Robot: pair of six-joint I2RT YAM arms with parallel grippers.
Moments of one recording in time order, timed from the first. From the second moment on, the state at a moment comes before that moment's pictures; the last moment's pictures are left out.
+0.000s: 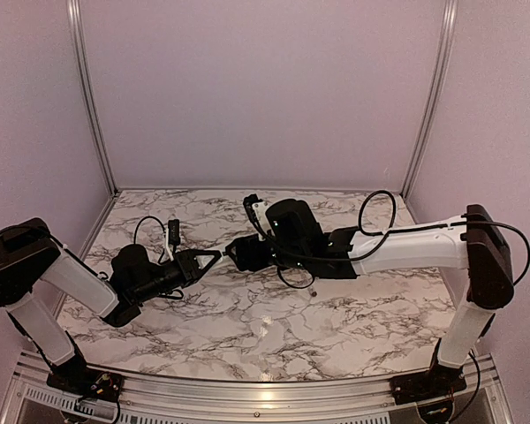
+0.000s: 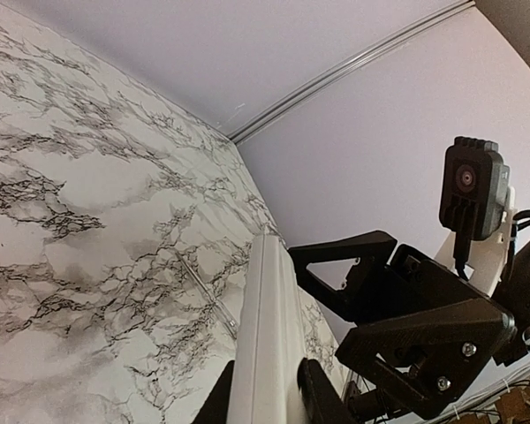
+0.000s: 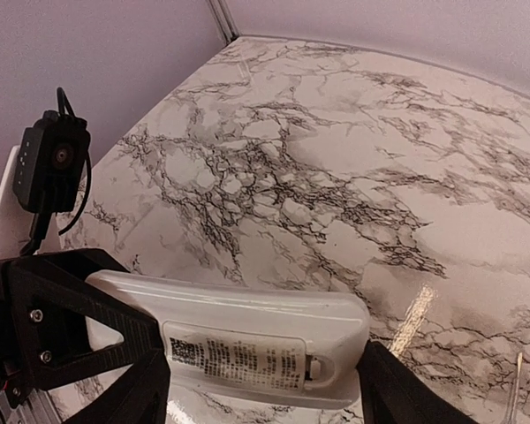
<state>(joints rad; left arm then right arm) -0.75 1.64 0.38 1.26 0.22 -0.99 1.03 1.77 1.22 0.06 0.13 0.43</state>
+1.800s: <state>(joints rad) -0.75 1.62 0.37 1.27 0.23 -0.99 1.04 1.74 1.20 0.10 0.08 0.45</state>
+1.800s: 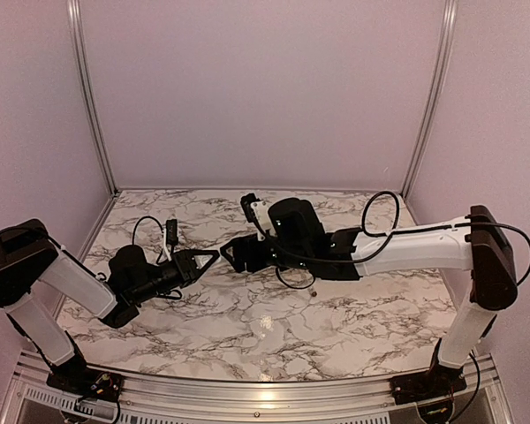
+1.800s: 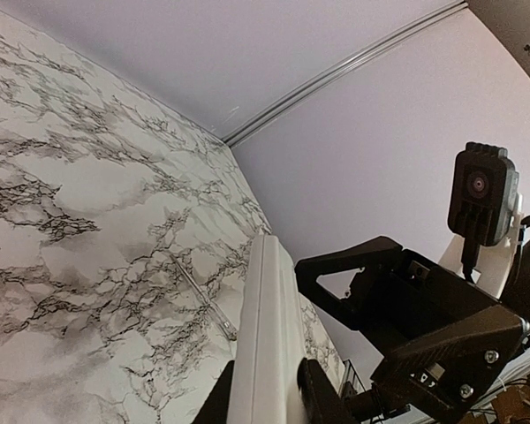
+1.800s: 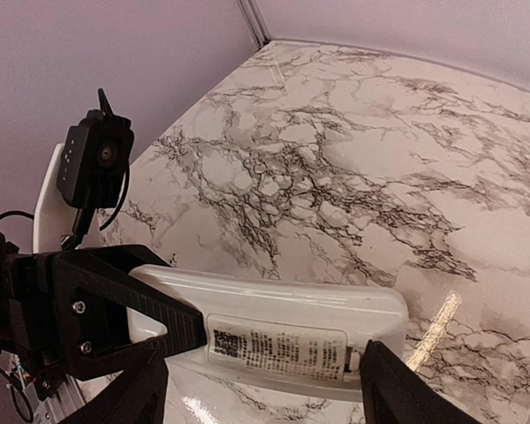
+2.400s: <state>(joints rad) -0.74 1.62 0.34 1.27 0.24 -0.99 0.96 1.74 1.11 0.24 -0.16 0.53</state>
